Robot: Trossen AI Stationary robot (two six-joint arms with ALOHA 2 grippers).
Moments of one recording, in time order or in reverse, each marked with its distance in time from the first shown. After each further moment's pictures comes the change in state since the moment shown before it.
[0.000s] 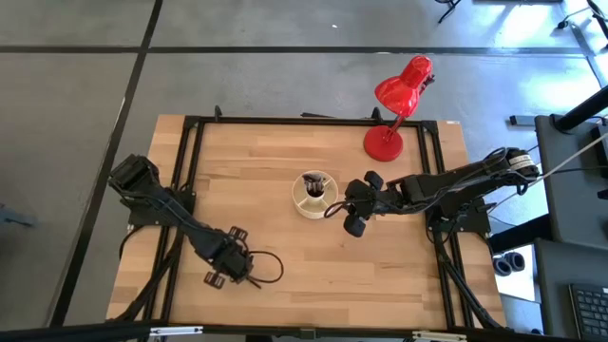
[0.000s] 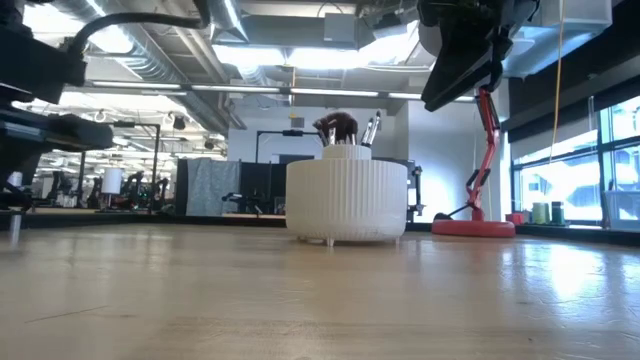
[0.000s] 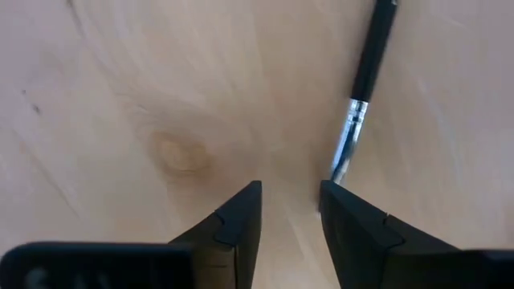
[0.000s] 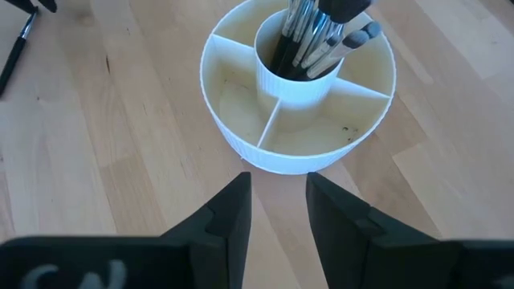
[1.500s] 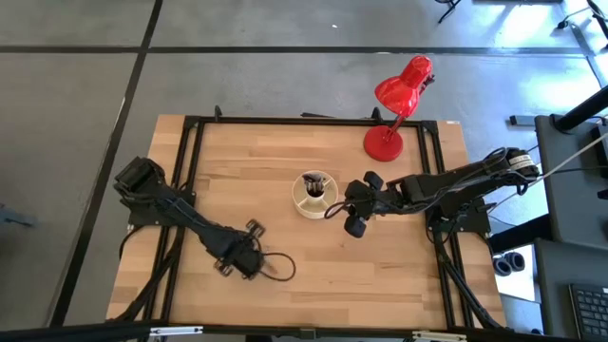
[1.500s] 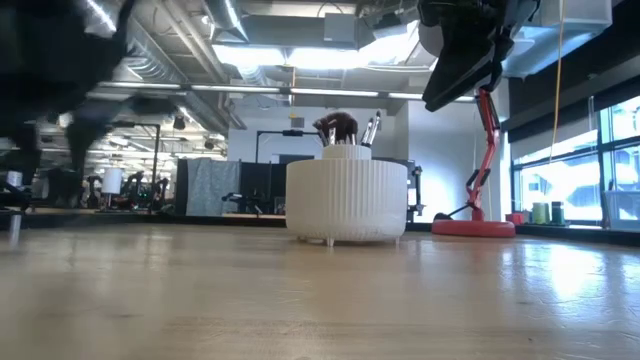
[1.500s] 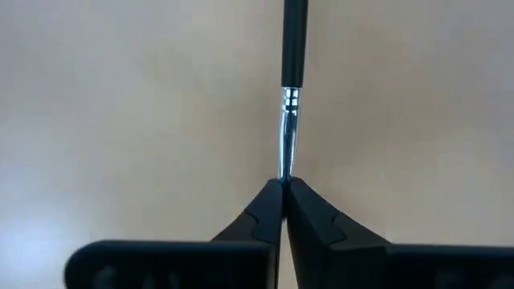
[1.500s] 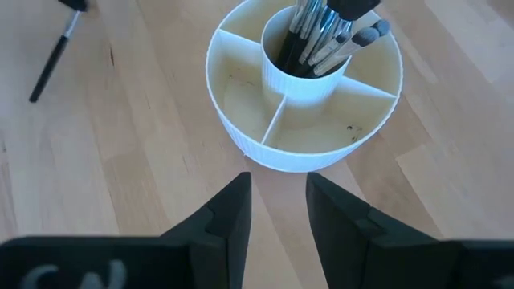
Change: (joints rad) left arm 0.063 0.059 0.091 -0.066 -0.145 0.345; right arm 0.000 0.000 0.000 -0.001 -0.015 -0.024
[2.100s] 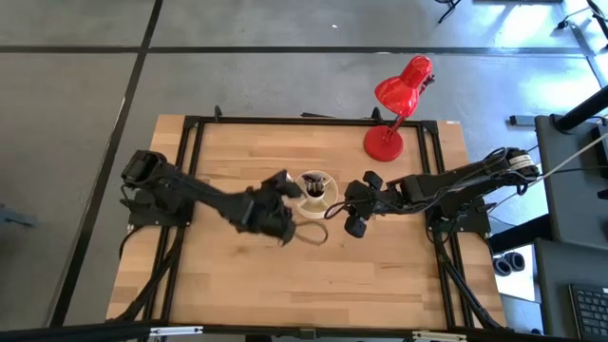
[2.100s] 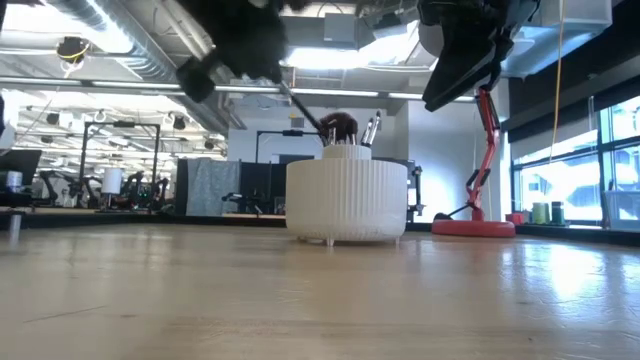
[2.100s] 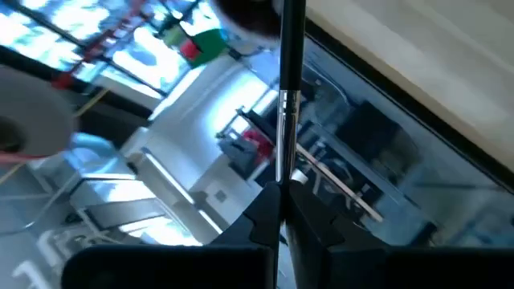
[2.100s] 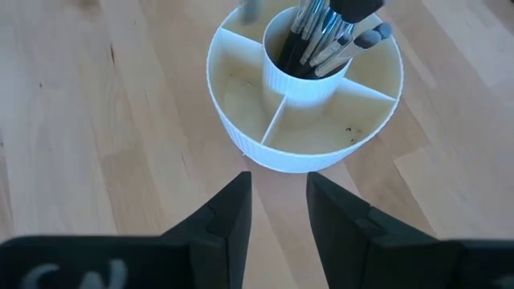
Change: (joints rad) left arm 0.280 -0.006 0.229 0.138 -1.188 1.156; right arm 0.000 0.000 0.000 0.000 0.000 -0.022
